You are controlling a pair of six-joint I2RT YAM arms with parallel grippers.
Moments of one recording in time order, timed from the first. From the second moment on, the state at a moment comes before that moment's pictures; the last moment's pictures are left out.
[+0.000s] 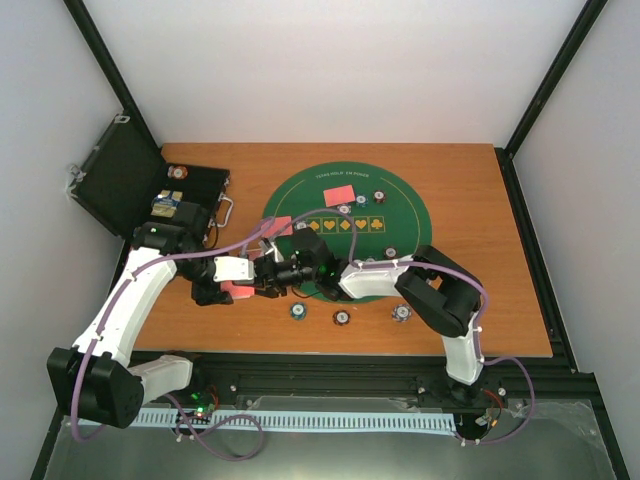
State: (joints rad) left arm -0.19 1.16 1.05 -1.31 0.30 1.23; right arm 0.98 1.98 1.12 0.61 -0.75 1.31
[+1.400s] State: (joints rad) left arm -0.19 1.16 1.05 -1.30 0.31 1.23; right arm 0.94 1.76 1.03 0.32 -0.71 1.17
